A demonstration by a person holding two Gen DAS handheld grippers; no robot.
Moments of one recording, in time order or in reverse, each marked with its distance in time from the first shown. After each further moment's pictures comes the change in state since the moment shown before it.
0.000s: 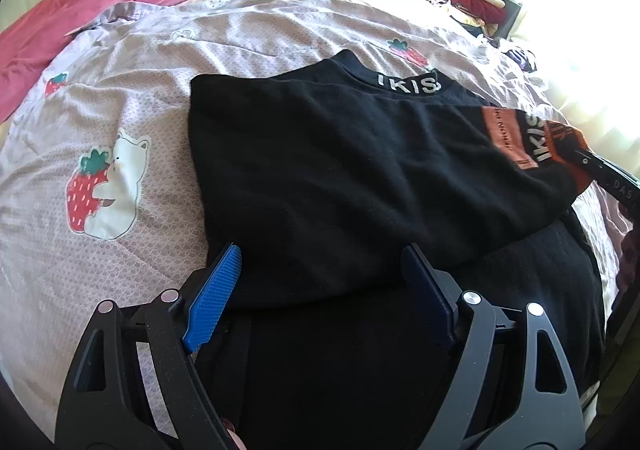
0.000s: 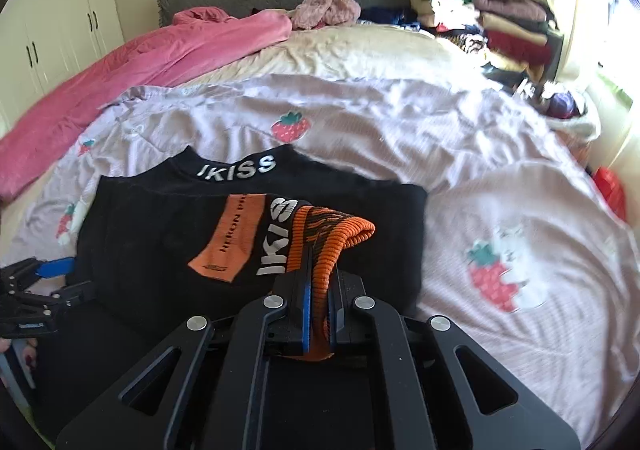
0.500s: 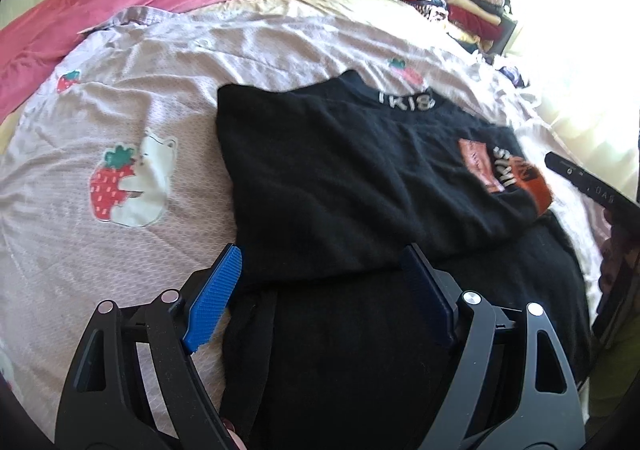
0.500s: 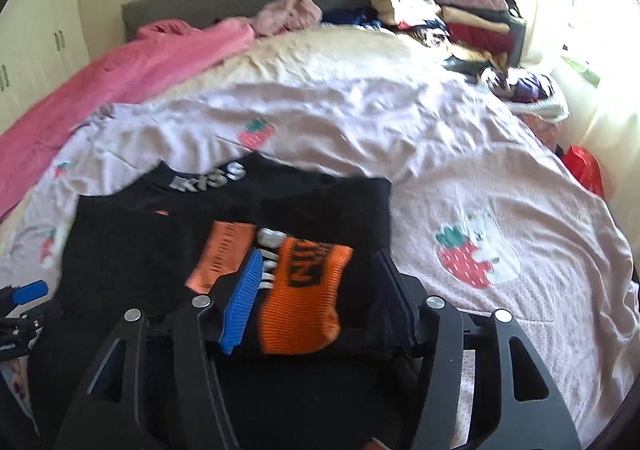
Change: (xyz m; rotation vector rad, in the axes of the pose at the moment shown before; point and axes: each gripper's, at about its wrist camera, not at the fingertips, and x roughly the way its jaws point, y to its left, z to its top) left arm -0.032 0.015 -0.008 -0.030 -0.052 -0.048; right arm -0.015 -0.002 -0.006 0.095 -0.030 -0.081
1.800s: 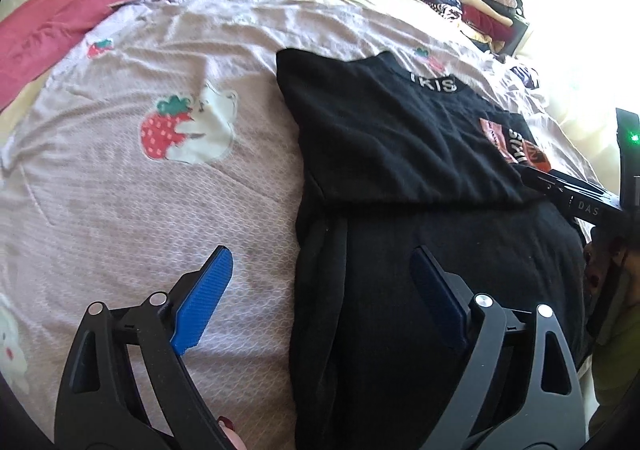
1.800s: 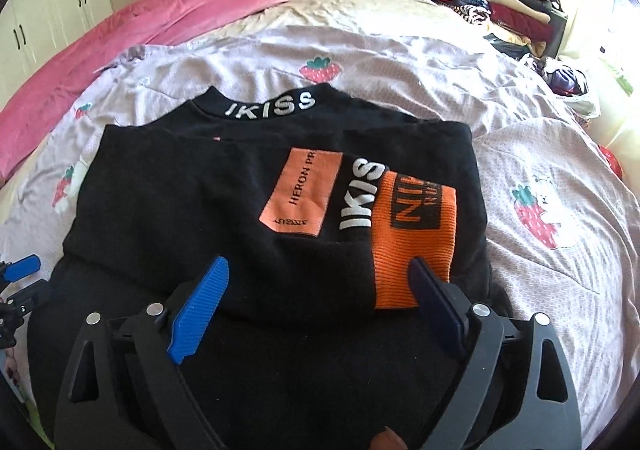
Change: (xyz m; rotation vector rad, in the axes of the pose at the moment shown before) left arm -0.023 0.038 -0.036 -0.034 0.029 0.029; right arm 0.024 0.055 -0.026 -0.082 0.157 0.054
